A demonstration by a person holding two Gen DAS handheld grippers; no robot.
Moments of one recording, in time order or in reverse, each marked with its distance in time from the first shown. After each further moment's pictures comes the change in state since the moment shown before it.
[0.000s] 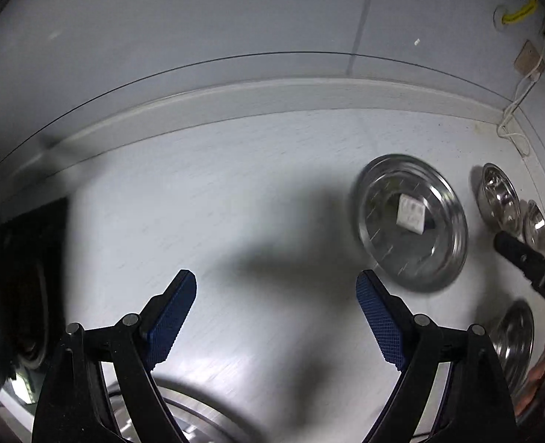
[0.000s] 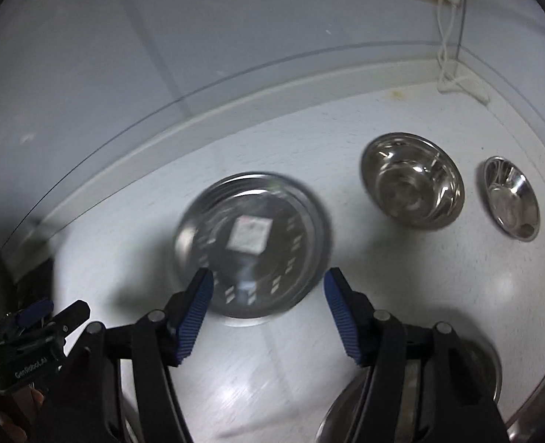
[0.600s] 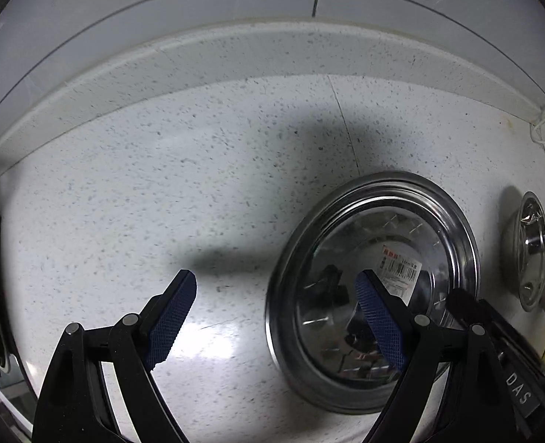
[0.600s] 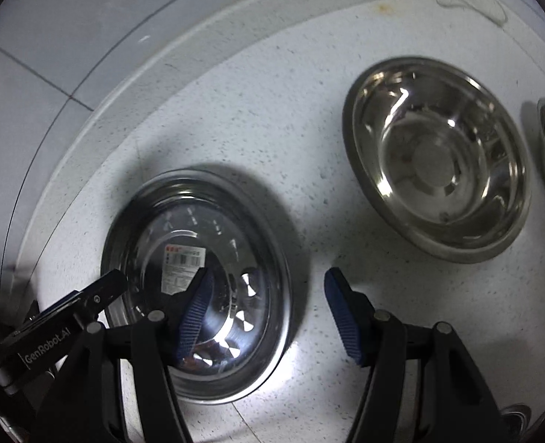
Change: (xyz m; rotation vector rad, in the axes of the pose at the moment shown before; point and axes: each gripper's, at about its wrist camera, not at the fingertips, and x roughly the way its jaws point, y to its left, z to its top) left arm 0.113 -0.071 0.068 -0.057 0.201 0.002; right arm 0.095 -0.045 0.027 0.167 0.187 0.020
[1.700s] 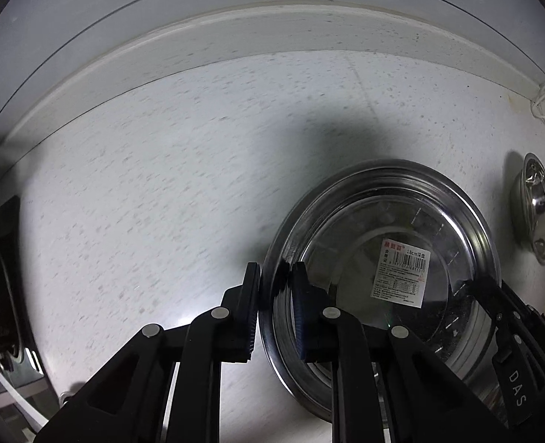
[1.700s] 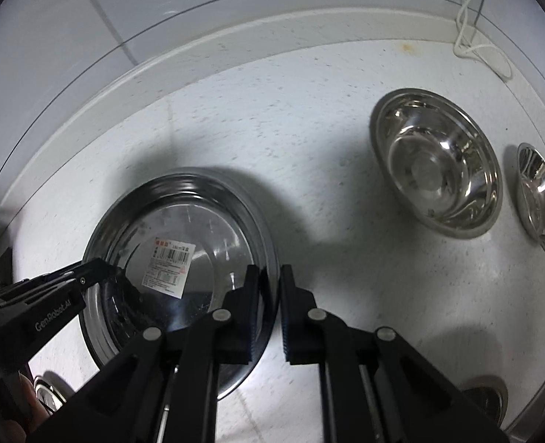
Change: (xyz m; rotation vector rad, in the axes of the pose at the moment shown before) left arm 0.018 0.030 -0.025 0.027 0.016 0.049; right arm -0.014 0.054 -0.038 -0.222 -0.044 -0.106
